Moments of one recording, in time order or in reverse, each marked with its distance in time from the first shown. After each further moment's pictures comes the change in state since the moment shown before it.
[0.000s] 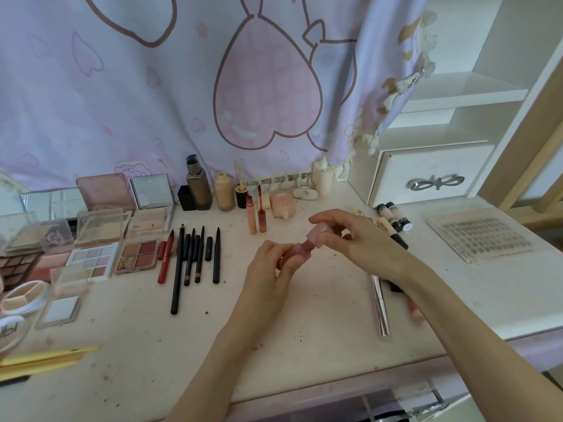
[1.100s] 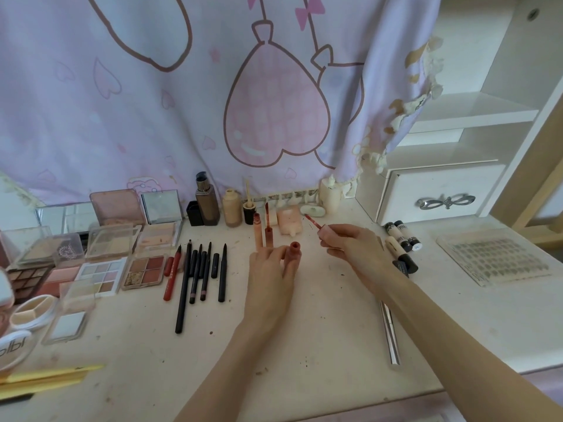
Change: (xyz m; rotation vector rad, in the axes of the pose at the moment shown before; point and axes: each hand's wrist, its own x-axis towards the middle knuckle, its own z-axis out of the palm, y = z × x) left_hand 0.034 -0.019 0.009 0.244 0.169 -0.034; right_hand 0.042 0.029 0.018 0.585 0.293 0.311
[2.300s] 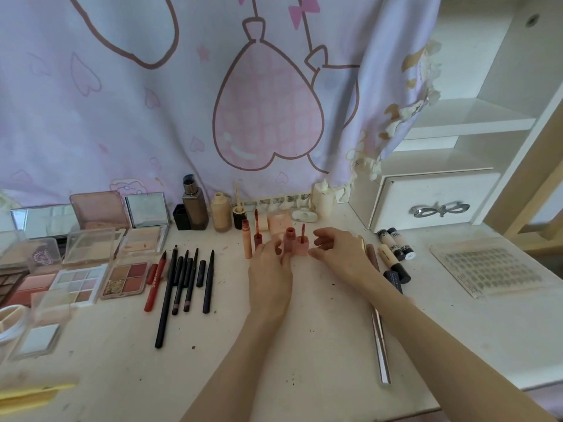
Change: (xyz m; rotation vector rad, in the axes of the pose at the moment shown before) left_hand 0.030 0.013 0.025 -0.011 0.144 -0.151; right_hand 0.027 0.007 -0.001 -0.634 -0.039 -0.179
